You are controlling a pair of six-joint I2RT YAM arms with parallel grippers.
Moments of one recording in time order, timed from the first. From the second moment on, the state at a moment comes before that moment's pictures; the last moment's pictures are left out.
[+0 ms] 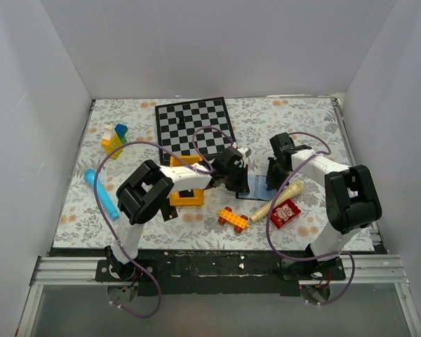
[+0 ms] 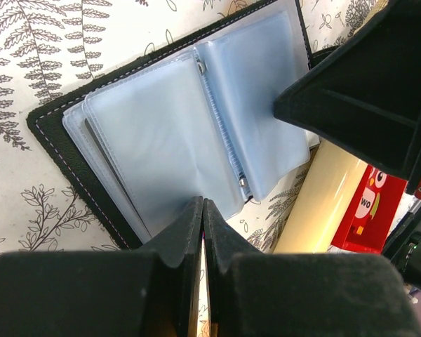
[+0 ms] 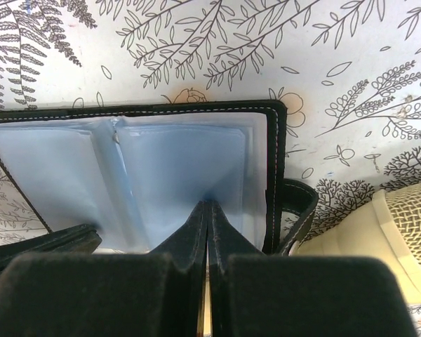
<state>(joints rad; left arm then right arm) -0.86 2.05 1.30 -0.06 0.22 -0.56 0.33 1.67 1.00 -0.60 -0.03 0.51</state>
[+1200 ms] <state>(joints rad) -0.80 1.86 1.07 -0.08 0.02 -0.64 0.33 1.51 0.96 -0.51 -0.16 0.47</state>
